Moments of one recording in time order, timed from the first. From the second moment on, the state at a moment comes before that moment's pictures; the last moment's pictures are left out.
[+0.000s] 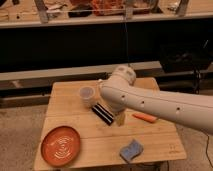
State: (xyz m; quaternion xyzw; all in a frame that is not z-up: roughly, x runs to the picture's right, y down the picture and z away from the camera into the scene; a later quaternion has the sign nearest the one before) arm 0.031 0.105 0.683 -0.22 -0.04 -0.17 0.96
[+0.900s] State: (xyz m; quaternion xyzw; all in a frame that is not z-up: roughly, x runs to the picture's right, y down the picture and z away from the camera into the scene) arm 0.017 0.080 0.725 -0.22 -0.06 -0.17 0.96
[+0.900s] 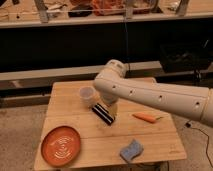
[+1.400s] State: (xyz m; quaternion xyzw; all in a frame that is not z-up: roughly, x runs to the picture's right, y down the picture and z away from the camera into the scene) arm 0.023 0.068 0.742 -0.22 -0.07 -0.15 0.96
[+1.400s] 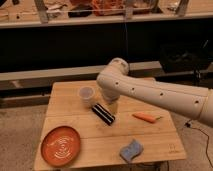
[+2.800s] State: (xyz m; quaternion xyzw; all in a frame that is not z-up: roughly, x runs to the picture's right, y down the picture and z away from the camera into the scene) arm 0.162 0.056 0.766 -0.25 -0.08 -0.03 0.97
